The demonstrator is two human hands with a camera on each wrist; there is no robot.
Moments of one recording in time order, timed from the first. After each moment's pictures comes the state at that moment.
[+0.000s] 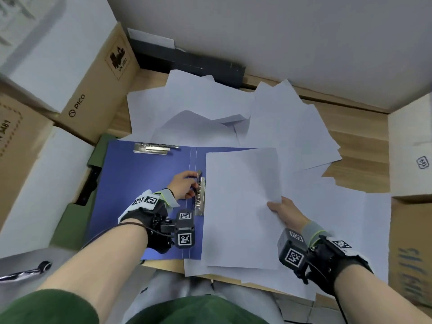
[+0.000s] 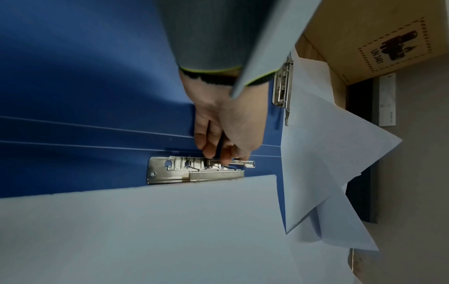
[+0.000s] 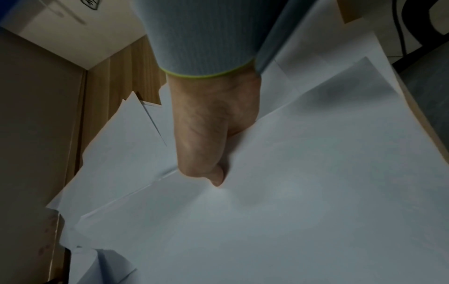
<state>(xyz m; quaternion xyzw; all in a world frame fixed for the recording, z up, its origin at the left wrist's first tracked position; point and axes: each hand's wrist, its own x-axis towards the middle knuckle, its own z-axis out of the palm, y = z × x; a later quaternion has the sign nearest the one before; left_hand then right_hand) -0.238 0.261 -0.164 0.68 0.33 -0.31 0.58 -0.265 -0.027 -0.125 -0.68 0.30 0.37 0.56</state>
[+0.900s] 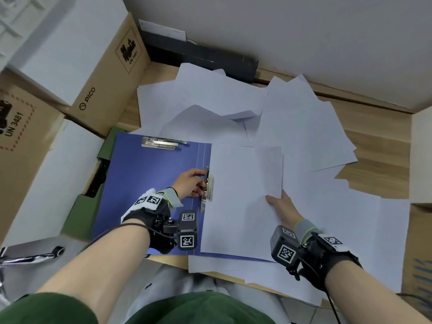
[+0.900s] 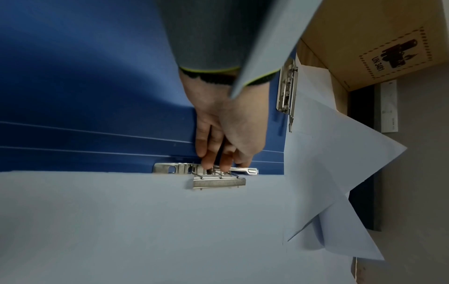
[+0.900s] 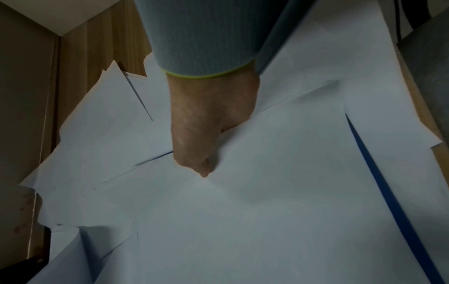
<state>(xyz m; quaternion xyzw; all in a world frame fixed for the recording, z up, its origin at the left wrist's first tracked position) -0.245 0.264 -0.163 0.67 0.33 -0.32 0.58 -0.259 -0.009 -0.166 -0.67 0.32 0.34 0.58</state>
